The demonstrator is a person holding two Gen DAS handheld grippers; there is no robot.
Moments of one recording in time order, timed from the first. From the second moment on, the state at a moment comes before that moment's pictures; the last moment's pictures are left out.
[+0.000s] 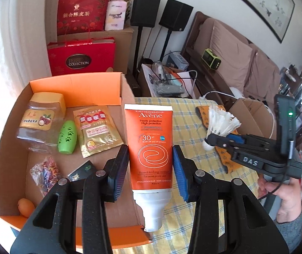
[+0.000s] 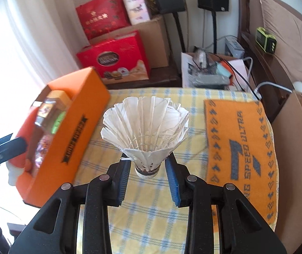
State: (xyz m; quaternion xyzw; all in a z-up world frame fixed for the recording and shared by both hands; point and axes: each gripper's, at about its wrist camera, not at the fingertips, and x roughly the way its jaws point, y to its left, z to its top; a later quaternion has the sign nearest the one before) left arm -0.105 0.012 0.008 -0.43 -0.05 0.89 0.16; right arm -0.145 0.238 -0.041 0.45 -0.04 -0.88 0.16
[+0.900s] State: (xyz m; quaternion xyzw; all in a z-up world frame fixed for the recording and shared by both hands) left arm -0.110 -0.125 -0.035 -0.46 -0.08 0.88 0.04; right arm -0.134 0.068 -0.020 0.46 0.06 -0.83 0.30
